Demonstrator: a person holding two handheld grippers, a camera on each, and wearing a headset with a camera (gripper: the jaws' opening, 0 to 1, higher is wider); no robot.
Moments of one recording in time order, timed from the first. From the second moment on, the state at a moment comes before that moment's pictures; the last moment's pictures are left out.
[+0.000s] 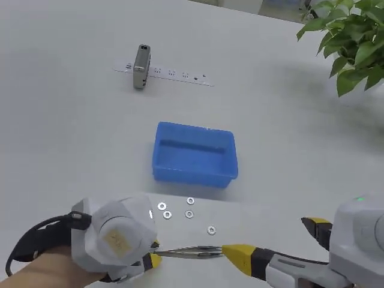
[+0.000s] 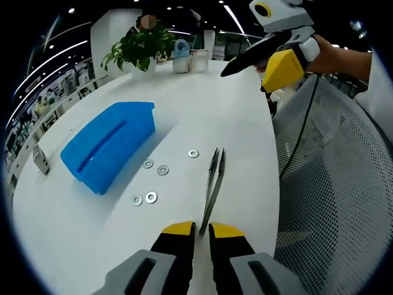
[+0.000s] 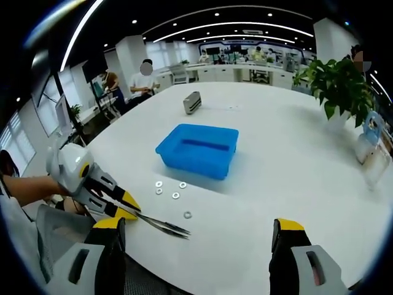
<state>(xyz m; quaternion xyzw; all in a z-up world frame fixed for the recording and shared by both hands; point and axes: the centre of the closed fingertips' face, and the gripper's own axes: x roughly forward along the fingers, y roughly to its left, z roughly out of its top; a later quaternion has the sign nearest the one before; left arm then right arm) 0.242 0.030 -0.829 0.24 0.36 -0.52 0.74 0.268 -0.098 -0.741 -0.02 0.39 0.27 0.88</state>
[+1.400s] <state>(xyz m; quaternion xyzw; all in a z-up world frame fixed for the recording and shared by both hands) 0.233 0.013 -0.737 0.25 0.29 -0.55 0.74 0.250 0.008 -0.801 -0.13 0.39 0.47 0.78</state>
